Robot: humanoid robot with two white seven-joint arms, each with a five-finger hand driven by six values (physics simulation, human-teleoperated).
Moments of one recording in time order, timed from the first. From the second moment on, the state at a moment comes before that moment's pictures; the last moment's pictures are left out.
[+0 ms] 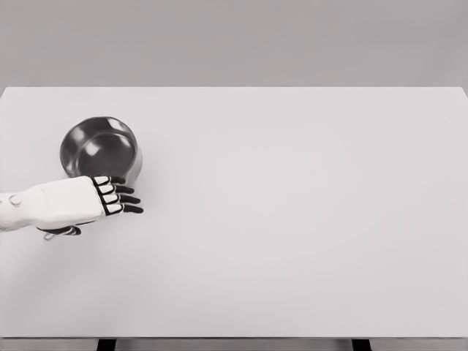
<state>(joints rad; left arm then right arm) -0.31 1.15 -0.58 -1.80 -0.53 -0.61 -0.25 0.06 0.00 -0.08 0.05 -0.27 -0.07 0.21</state>
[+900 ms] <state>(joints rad) -0.30 1.11 -0.49 -1.76 -0.45 -0.61 -0.24 0.06 0.00 -0.08 0.05 -0.27 -0.07 0.21</state>
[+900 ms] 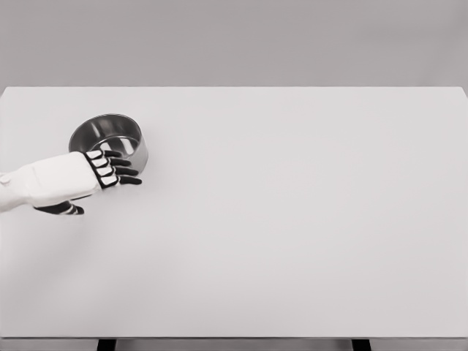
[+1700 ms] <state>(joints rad) -0.21 0.98 -0.32 -1.65 -0.46 -0.61 -0.24 0.06 0.00 -0.08 0.05 -0.27 -0.07 0.21</state>
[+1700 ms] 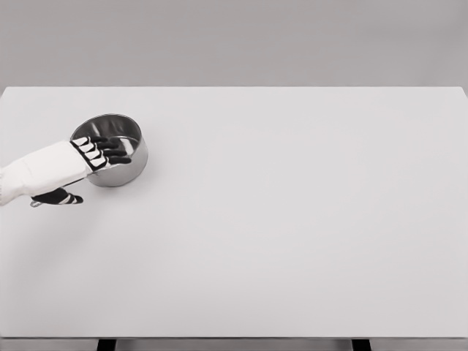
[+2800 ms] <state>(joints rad) -0.21 0.86 -0.21 -1.55 -0.62 -0.61 -0.24 0.06 0.00 -0.08 0.05 -0.27 -0.07 0.21</state>
